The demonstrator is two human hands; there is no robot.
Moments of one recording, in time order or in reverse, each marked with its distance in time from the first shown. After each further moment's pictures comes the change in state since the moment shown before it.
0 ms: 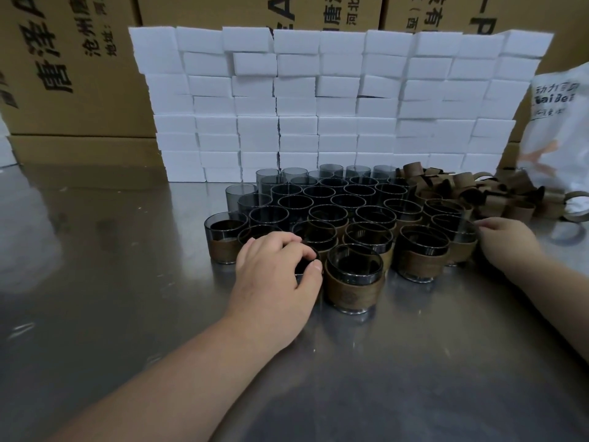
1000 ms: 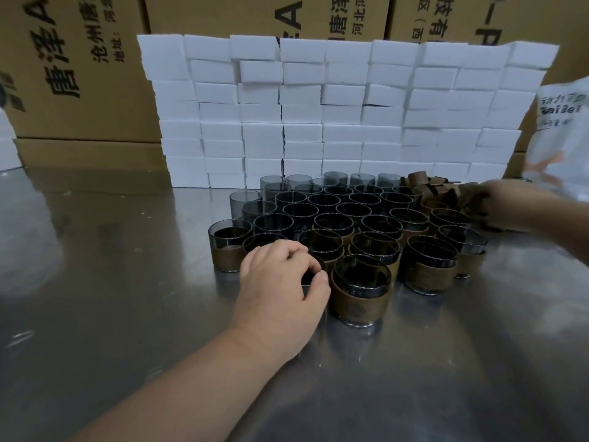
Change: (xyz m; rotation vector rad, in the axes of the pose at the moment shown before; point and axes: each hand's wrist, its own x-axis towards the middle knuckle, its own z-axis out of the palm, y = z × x) left_hand 0.002 -0.004 0.006 0.004 0.072 0.052; right_hand 0.057 -0.060 -0.030 -0.836 -0.233 -0.374
